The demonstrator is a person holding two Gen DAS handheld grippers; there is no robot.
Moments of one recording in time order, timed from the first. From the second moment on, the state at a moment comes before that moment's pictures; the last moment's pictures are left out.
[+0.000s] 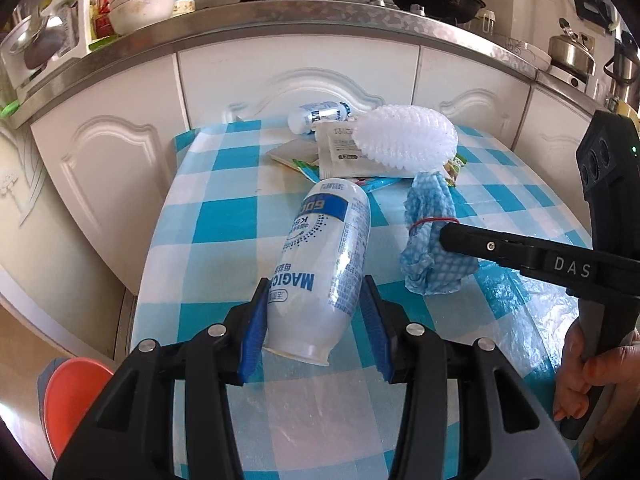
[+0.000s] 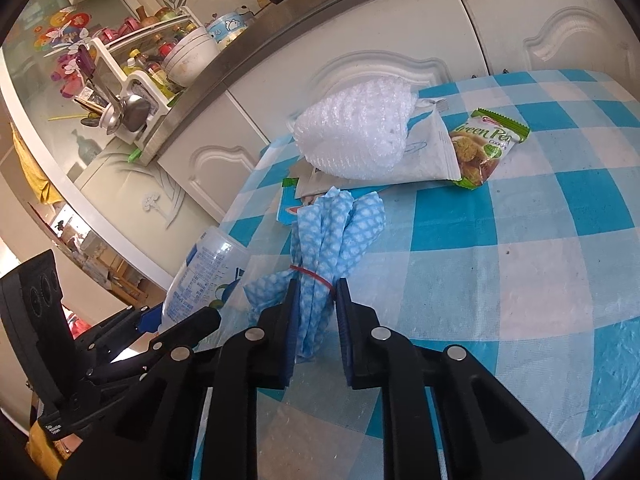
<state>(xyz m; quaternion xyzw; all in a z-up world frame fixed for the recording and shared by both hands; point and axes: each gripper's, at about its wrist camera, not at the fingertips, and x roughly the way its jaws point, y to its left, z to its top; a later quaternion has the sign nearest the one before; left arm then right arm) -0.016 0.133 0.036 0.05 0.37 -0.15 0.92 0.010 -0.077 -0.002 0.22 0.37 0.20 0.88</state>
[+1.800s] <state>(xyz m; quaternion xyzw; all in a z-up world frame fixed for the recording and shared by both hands) -0.146 0.421 0.022 -0.16 0.34 0.10 0.92 -0.071 0.162 0.055 0.06 0.41 0.39 0.82</state>
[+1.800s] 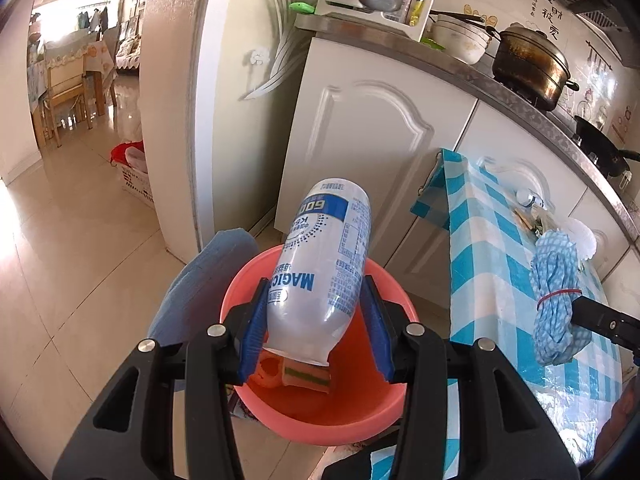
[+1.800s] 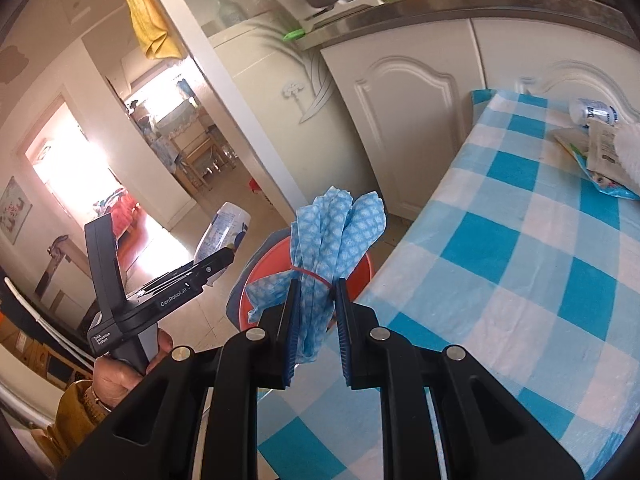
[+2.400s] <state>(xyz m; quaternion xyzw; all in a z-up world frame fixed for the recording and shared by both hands) -0.127 0.429 -0.028 -0.18 0.39 0.09 0.90 -0.048 0.254 0.015 -0.03 0.48 0.38 0.79</state>
